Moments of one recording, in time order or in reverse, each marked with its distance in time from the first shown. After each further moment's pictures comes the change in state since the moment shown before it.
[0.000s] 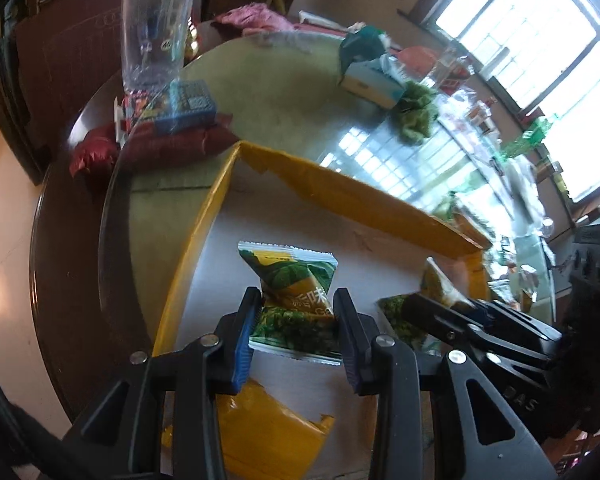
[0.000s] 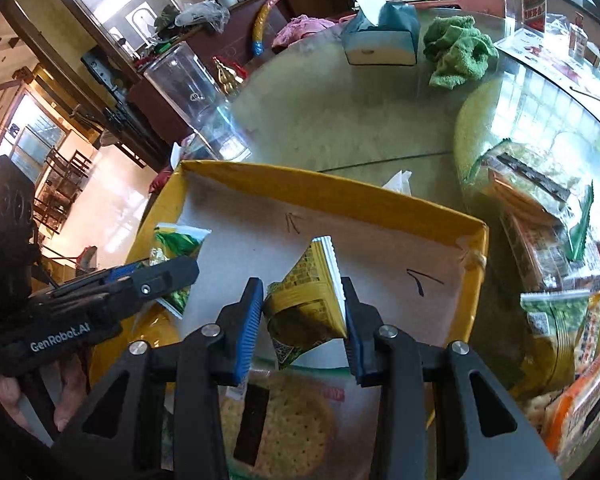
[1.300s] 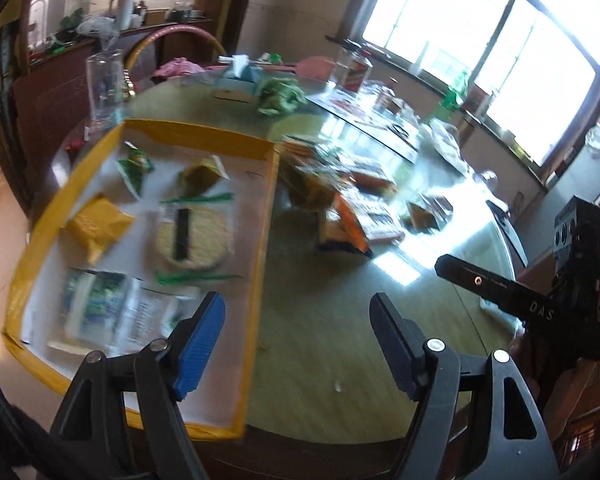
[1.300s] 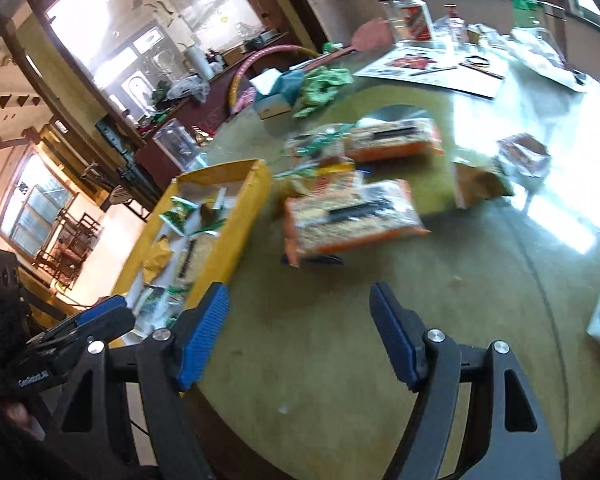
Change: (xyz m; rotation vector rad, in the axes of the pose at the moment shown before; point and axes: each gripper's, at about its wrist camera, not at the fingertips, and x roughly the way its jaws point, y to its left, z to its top) left arm -0.084 -0.169 -0.179 0.168 -0.193 -0.025; right arm -0.189 -0.132 -0.158 0.136 -0.230 0.015
